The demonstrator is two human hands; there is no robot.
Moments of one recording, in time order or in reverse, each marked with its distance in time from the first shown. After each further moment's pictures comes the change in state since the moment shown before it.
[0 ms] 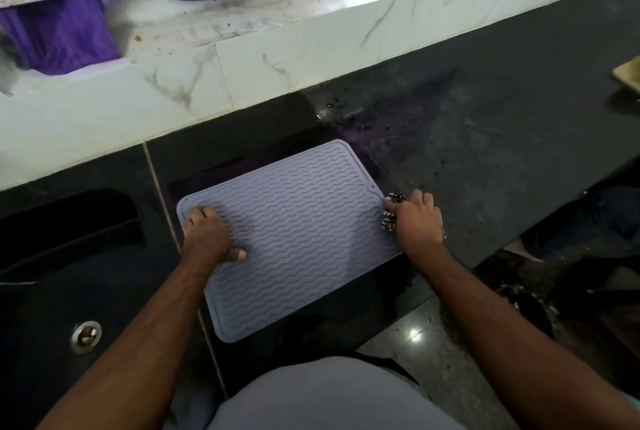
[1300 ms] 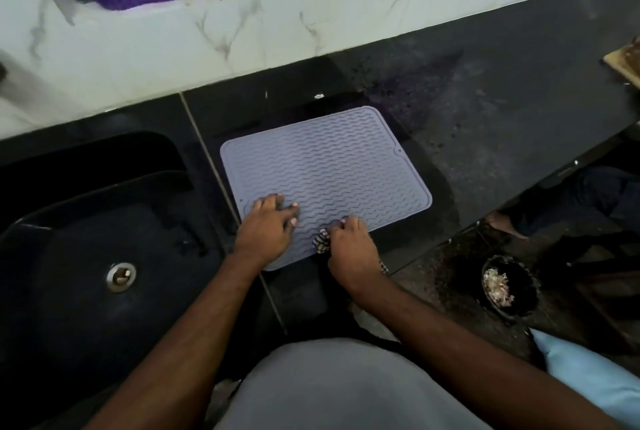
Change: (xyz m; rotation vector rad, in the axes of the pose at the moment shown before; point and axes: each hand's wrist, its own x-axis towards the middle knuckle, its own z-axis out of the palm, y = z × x) left_hand -0.068 -0.053 0.079 -0.123 0.274 0.655; right_hand -0.182 -0.171 0.009 0.121 -0.137 -0.266
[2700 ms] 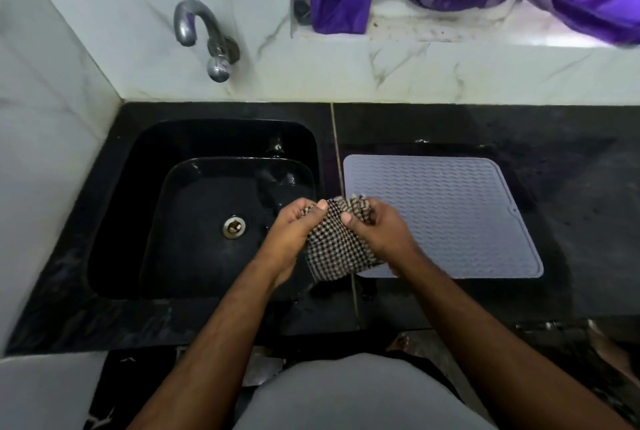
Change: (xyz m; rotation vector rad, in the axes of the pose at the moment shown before) left_hand -0.138 -0.030 -0.087 -1.542 0.385 -0.419; right_hand 0.014 -0.108 -0.045 0.942 -0.130 -0.272
